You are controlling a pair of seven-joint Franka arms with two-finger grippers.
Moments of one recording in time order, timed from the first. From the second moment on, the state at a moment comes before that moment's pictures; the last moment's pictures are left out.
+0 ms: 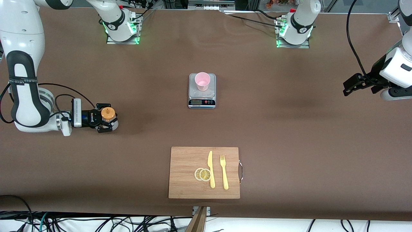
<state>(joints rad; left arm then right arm) 0.07 0.02 -0.11 -1.64 0.03 1.70 -0.17 -0.08 0.71 -0.16 -1.68 1.09 1.50 -2.47</state>
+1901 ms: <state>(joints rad) 0.07 0.02 -0.11 -1.64 0.03 1.70 -0.17 -0.12 0.84 -0.15 -1.78 1.14 1.31 -2.67</state>
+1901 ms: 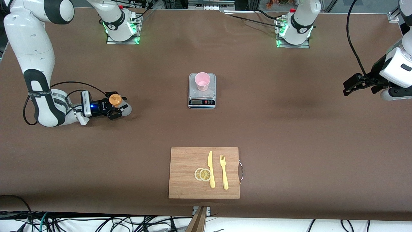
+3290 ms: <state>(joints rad) 0.07 0.02 -0.11 -1.64 0.03 1.70 -0.17 -0.29 0.84 -0.18 -1.60 0.97 1.31 -2.46</state>
